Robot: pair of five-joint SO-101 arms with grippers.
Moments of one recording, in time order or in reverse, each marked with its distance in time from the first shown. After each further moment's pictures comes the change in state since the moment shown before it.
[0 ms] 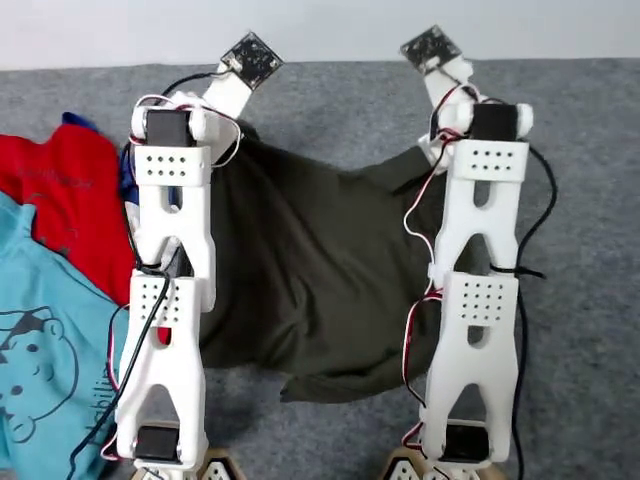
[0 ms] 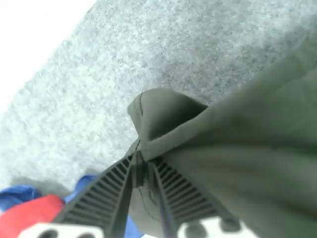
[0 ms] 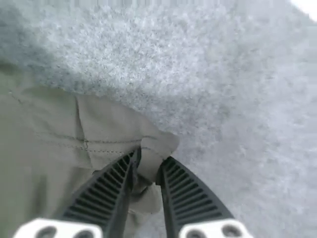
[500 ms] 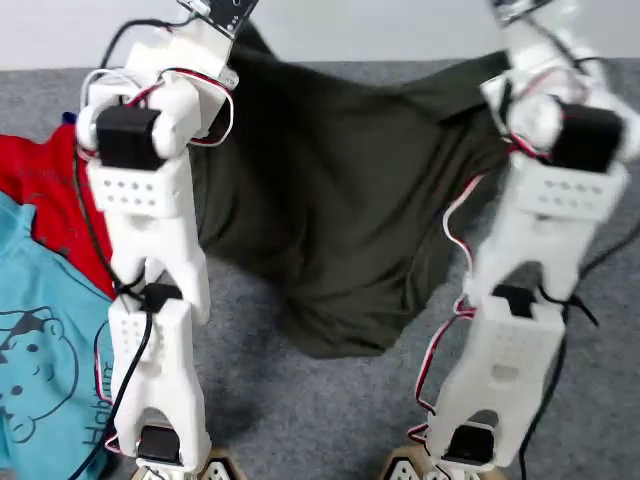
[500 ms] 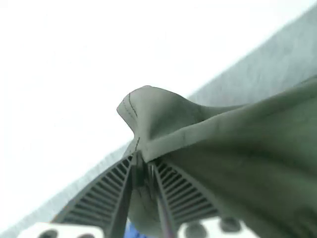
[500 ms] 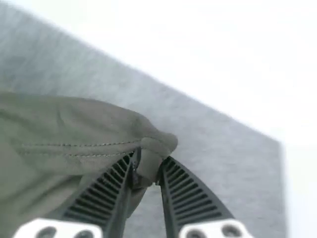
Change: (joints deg) left arm 5.3 -27.5 -0.1 0.0 7.5; right arm 7.2 -28.7 0.0 0.6 0.0
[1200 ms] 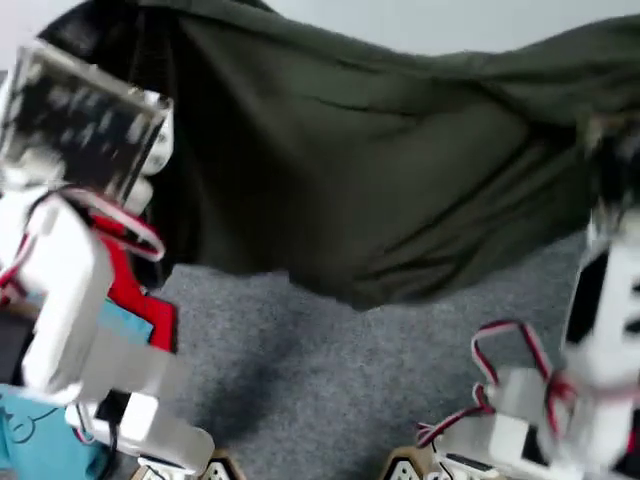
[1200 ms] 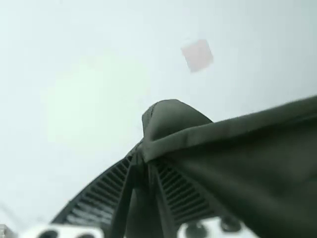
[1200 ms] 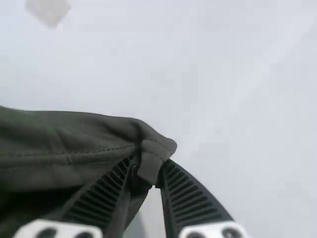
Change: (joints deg) left arm 3.4 -30.2 -0.8 0.0 0.2; right arm 9.4 -36.9 -0.9 0.2 5.5
